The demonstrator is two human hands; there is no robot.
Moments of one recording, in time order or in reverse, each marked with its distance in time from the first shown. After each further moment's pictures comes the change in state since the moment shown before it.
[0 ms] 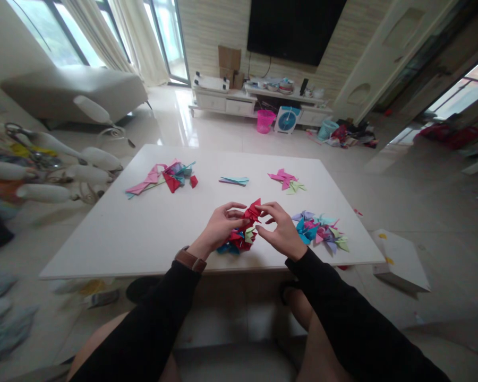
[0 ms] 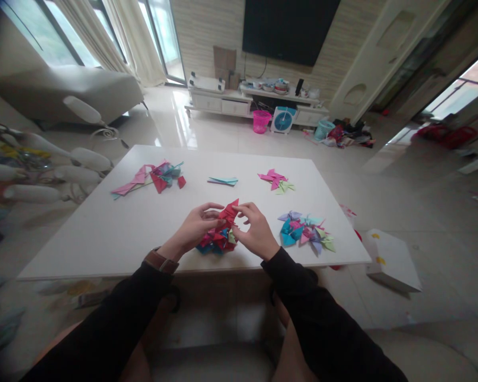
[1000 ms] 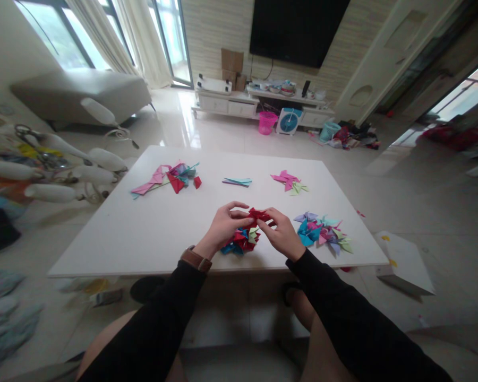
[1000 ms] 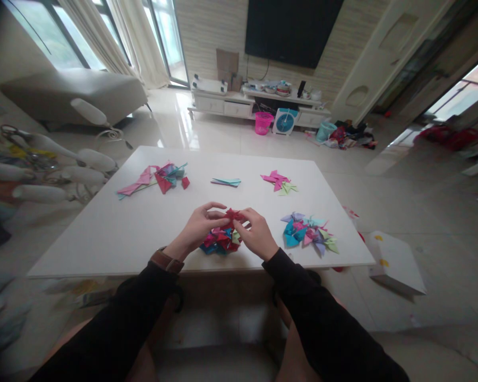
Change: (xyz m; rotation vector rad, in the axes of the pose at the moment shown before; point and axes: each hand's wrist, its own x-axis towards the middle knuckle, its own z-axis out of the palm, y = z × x) left_hand -0.001 0.003 -0.001 -0.017 0.013 0.023; right_hand 0.002 0.001 0.015 0.089 -0.007 0.119
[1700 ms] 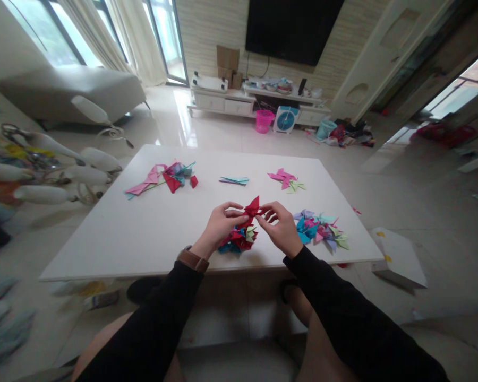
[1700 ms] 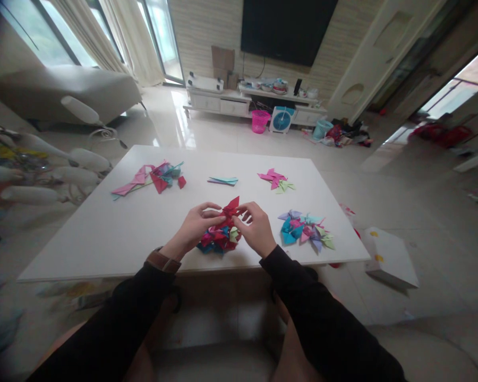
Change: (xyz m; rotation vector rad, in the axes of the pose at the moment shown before) left_hand 0.002 -0.004 -0.001 0.034 0.091 -0.024; right_hand 0.002 0.000 -0.005 -0.067 0.169 -0.049
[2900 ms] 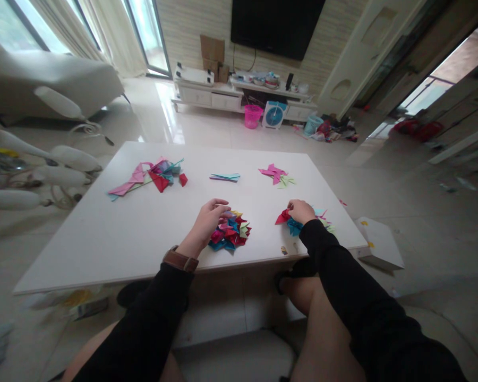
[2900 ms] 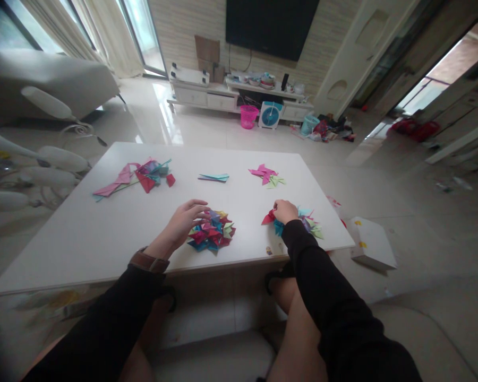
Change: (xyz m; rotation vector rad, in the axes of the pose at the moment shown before) left_hand 0.003 0.011 -0.007 0.094 0.145 -0.085; right_hand 0.024 0.151 -0.093 -0.998 -0.304 0.539
